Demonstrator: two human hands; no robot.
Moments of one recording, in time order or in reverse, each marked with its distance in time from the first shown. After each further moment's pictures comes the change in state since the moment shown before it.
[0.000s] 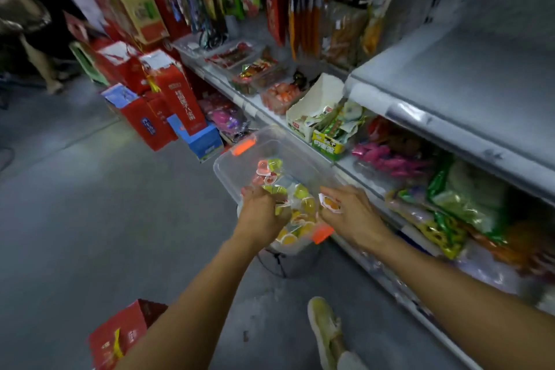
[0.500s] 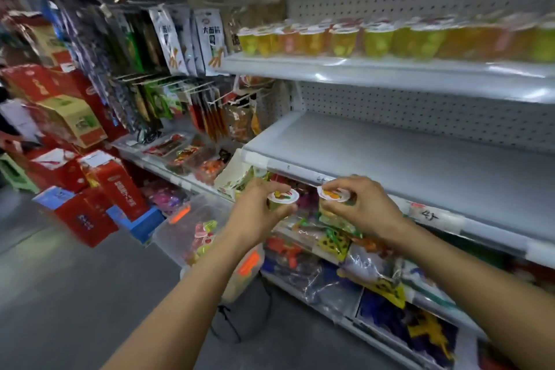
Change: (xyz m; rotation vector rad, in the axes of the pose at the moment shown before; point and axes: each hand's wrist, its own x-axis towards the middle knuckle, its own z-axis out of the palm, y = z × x) left_hand -0.131 0.248 -0.087 -0.256 0.151 0.444; right_hand -0.230 -0.005 -0.240 0.012 0.421 -0.090
